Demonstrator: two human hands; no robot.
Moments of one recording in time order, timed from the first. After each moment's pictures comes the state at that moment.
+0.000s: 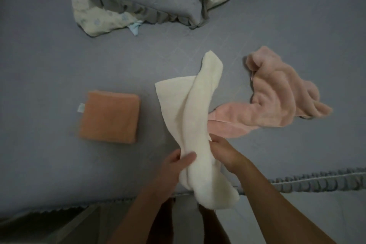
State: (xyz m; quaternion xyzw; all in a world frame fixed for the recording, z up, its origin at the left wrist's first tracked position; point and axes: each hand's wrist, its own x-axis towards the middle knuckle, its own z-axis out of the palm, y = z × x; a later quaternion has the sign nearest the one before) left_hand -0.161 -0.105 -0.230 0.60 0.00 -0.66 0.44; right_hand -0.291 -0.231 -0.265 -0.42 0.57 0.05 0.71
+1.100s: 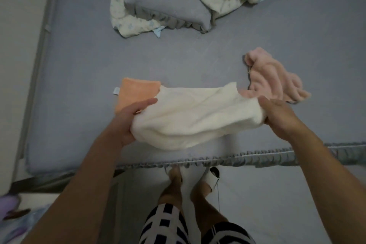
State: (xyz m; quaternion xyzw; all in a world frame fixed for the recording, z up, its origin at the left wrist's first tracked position) left_hand -0.029 -0.037 -0.098 0.61 0.02 -0.62 0.50; right_hand -0.373 -0.247 -0.109 -0.48 0.57 -0.16 0.64
